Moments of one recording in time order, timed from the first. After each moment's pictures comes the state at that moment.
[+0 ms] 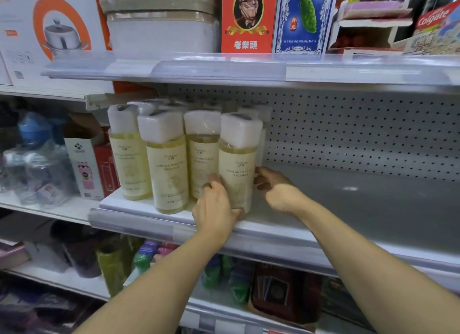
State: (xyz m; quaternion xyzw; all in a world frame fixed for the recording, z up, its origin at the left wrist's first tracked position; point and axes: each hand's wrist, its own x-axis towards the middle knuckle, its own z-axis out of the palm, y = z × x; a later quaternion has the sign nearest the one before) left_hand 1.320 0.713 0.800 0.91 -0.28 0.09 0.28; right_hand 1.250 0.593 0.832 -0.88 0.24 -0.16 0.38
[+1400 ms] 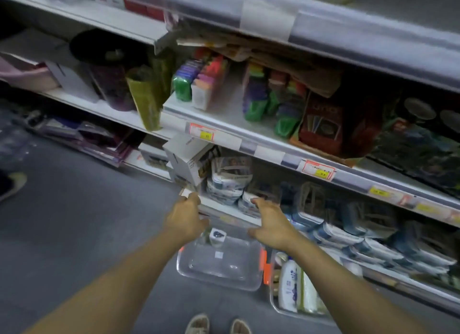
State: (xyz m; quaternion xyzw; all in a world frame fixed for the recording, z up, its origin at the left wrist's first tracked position) left_hand 1.263 0.960 0.498 0.91 -0.21 -0.30 0.18; right_hand 1.139 0.800 0.513 -0.89 0.28 0.18 0.32
